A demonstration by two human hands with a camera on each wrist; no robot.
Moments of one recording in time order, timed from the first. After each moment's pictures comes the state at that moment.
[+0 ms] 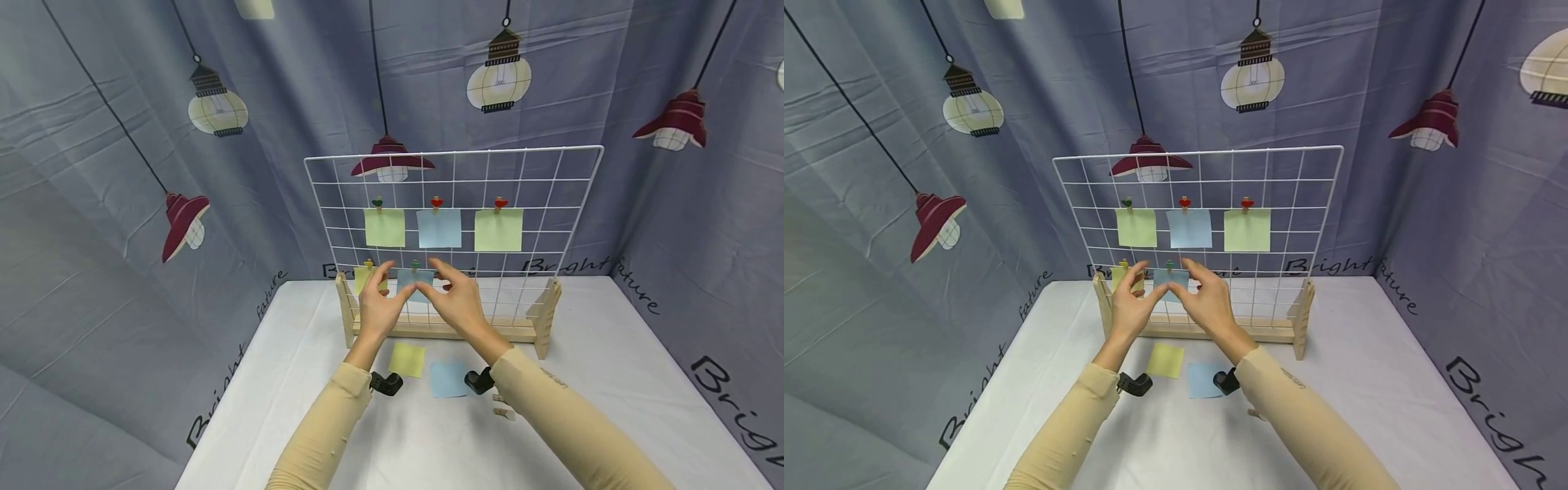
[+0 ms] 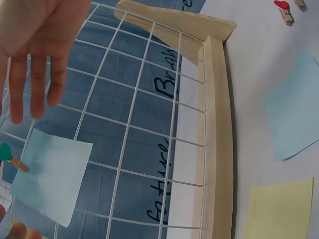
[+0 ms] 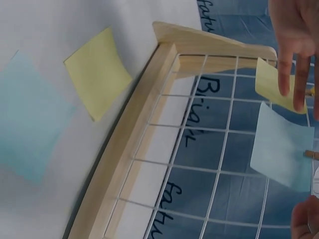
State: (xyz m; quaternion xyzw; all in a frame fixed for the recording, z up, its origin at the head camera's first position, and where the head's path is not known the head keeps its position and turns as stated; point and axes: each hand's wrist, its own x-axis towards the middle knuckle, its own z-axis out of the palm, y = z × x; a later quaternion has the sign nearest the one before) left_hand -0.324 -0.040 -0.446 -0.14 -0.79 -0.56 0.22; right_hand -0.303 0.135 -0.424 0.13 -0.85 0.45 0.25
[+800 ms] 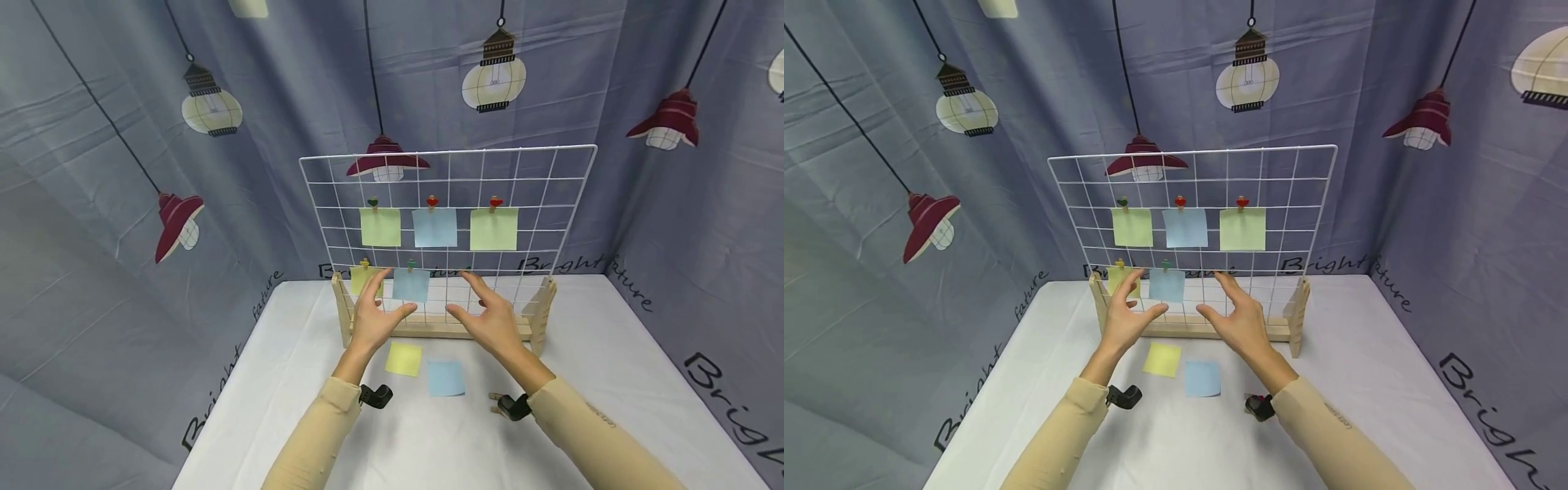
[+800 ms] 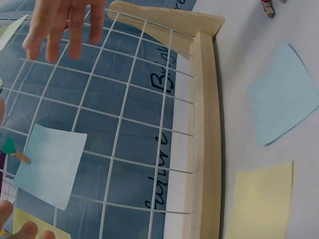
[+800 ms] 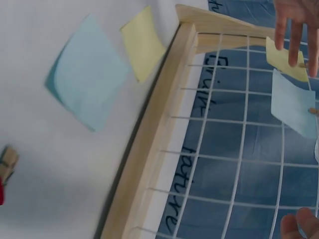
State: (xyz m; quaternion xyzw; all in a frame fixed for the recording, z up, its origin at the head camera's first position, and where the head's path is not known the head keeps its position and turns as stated) left_hand -0.308 -0.053 -0.455 -0.17 -0.81 -0.53 0.17; right_hand -0.264 0.191 -0.448 0.09 -0.87 0.42 0.23
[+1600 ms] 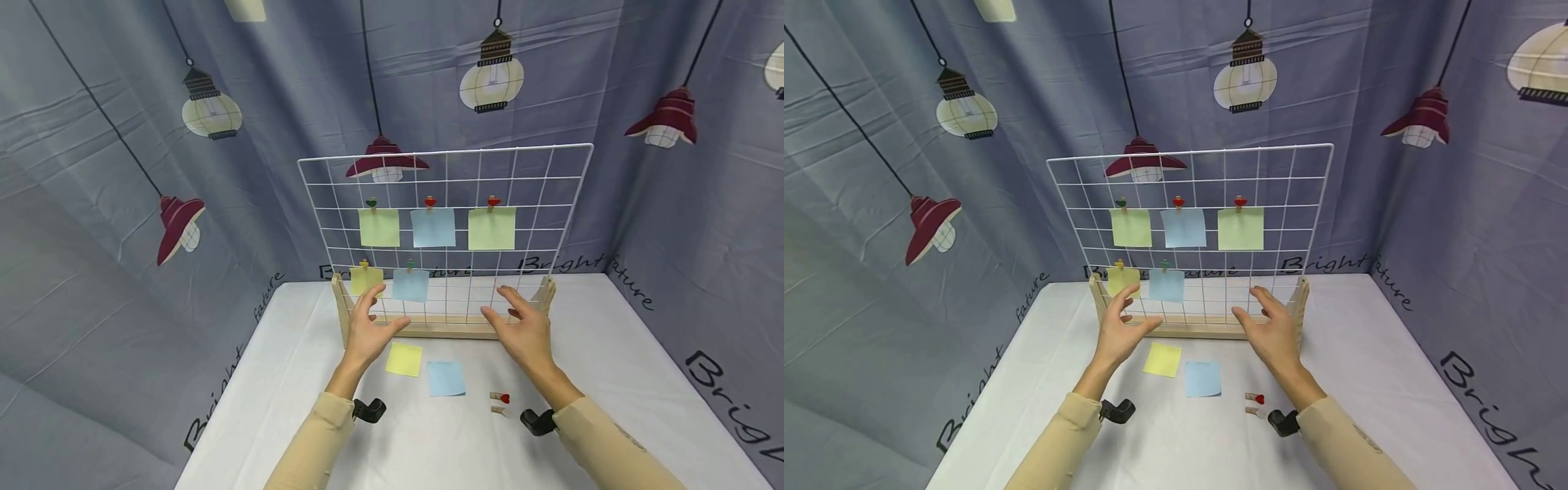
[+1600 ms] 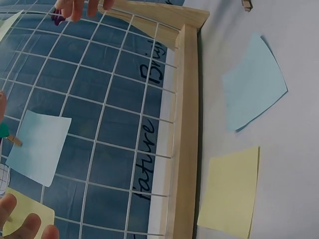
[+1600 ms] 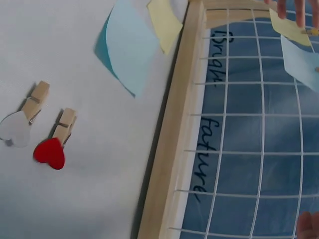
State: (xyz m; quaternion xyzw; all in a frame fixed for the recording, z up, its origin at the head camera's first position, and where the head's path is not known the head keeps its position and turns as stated) left_hand -0.294 -0.067 -0.476 -0.17 -0.80 -0.55 0.16; right_hand -0.247 0.233 -0.472 0.03 -0.83 0.47 0.32
